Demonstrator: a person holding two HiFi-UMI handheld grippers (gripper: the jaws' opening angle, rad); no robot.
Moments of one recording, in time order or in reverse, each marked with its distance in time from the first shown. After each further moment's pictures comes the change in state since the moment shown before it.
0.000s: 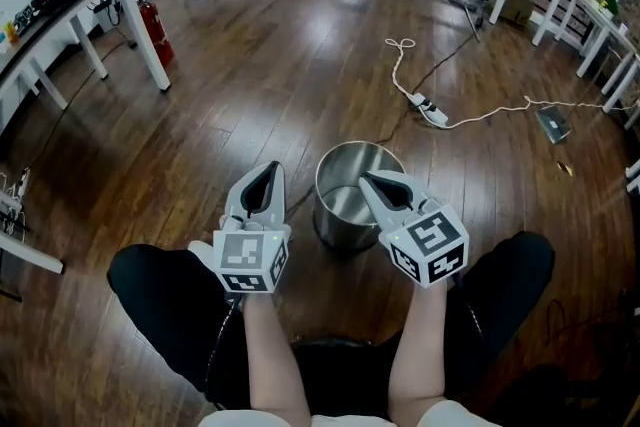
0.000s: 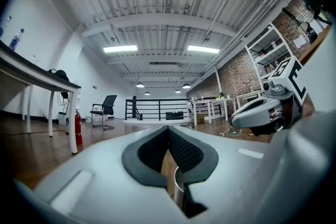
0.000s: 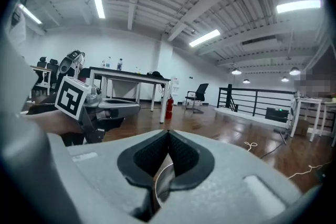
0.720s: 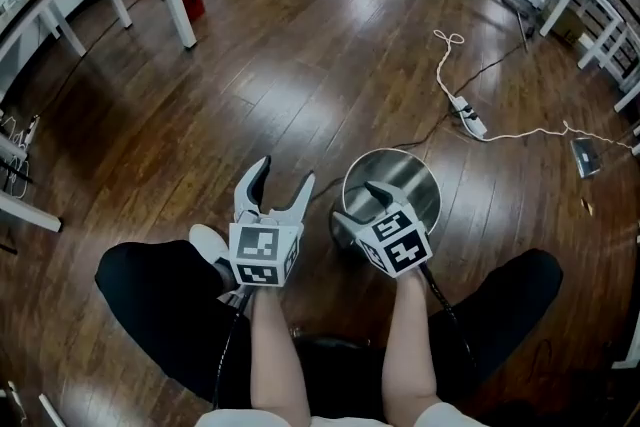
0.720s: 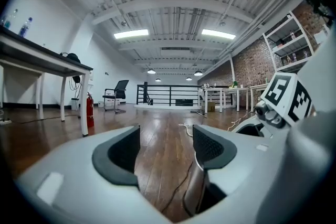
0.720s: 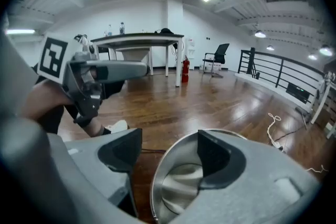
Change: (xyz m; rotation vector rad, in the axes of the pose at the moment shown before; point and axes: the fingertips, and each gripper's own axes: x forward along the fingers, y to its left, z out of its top) left arm 0.041 0.056 -0.087 -0.063 0.159 0.116; right arm 0.130 0.025 -0.131 0.001 0.421 0.217
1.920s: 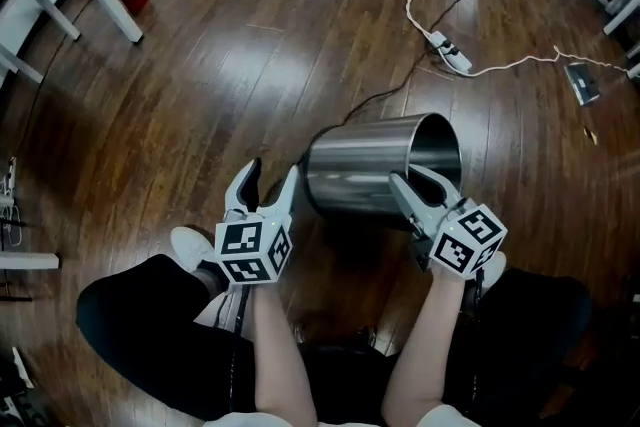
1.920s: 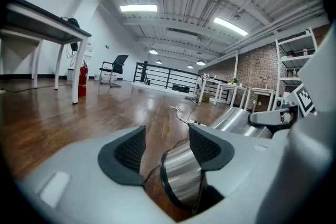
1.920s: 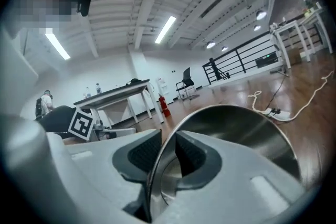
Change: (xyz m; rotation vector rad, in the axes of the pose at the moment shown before) left arm 0.041 -0.042 -0.087 -0.154 0.205 -0.065; right arm -0.101 -0.092 -0.057 0.484 -0.497 -0.064
